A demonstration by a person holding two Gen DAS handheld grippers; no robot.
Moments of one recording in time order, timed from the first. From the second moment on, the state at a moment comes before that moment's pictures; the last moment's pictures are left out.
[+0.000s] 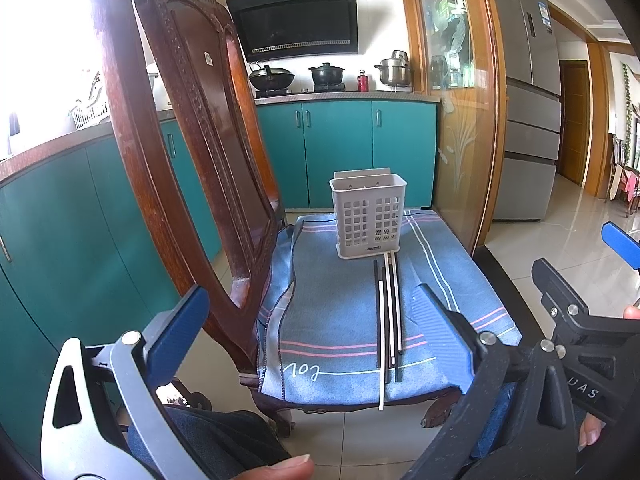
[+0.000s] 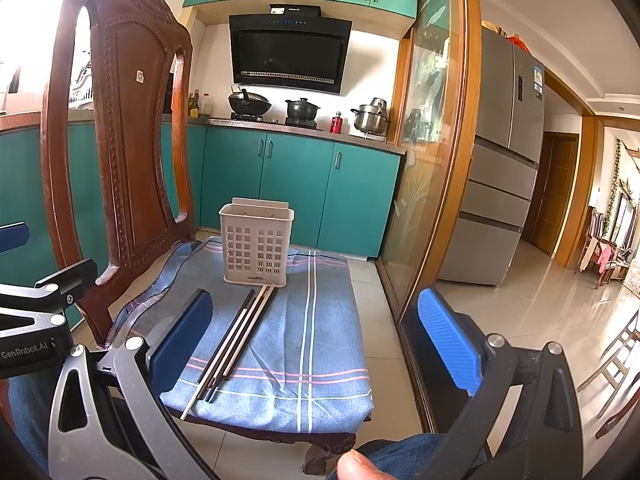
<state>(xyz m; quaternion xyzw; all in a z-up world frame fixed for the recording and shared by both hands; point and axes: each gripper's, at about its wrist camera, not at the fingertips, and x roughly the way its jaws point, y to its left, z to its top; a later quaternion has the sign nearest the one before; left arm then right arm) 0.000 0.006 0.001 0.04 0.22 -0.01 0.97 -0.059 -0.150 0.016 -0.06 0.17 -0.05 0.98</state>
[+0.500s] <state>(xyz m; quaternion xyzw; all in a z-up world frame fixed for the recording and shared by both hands) 0.016 0.006 -0.016 0.04 0.25 0.00 0.97 -0.043 -0.157 0.002 -0.06 0.20 -0.07 0.98</state>
